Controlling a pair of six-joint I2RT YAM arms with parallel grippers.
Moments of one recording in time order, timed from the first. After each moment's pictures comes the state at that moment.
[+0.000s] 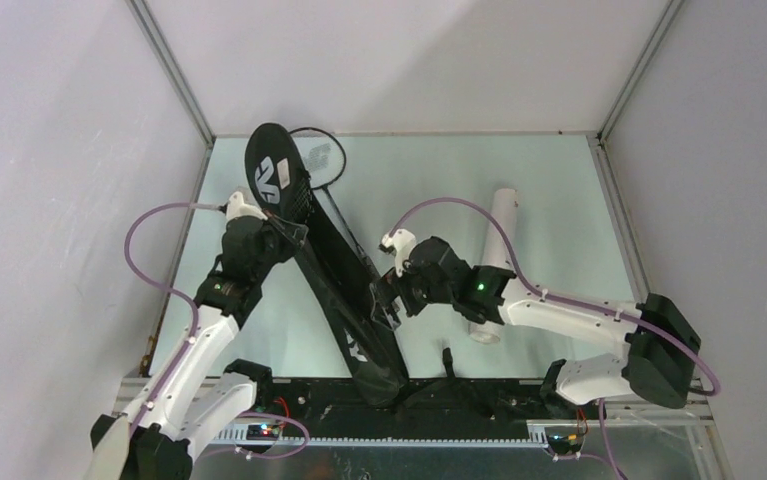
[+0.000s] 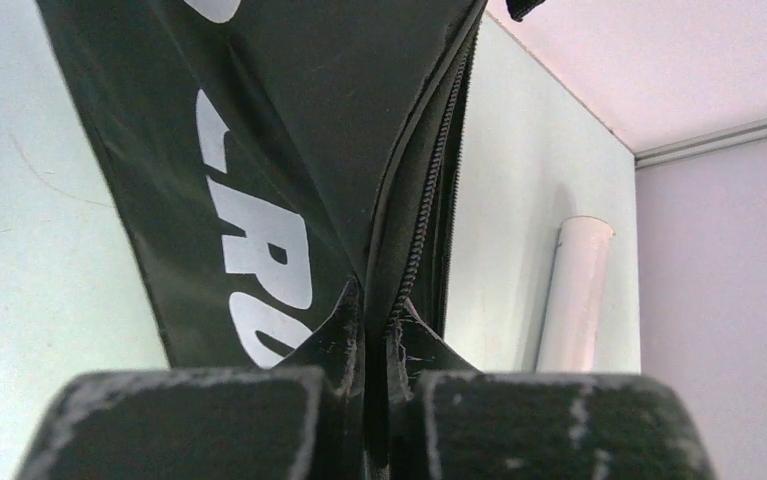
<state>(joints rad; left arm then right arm) -0.26 0.85 0.67 -0.19 -0.07 -0.80 1.06 1.33 0.91 -0.22 -0.12 0.33</state>
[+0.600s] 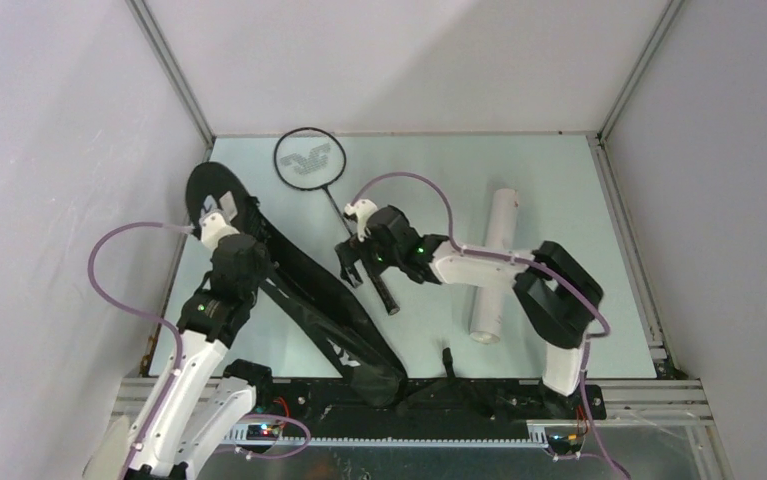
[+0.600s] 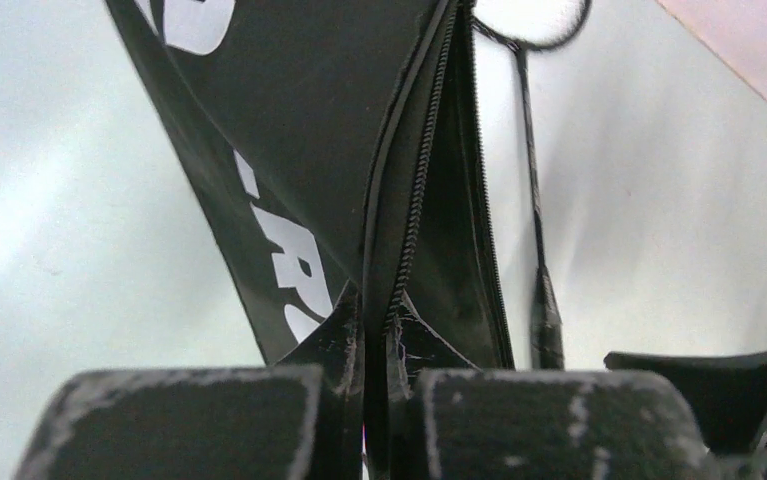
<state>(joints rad) -0.26 0.70 0.68 -0.52 -0.40 -0.68 0.92 1.80 1.16 0.00 -0.12 0.25</state>
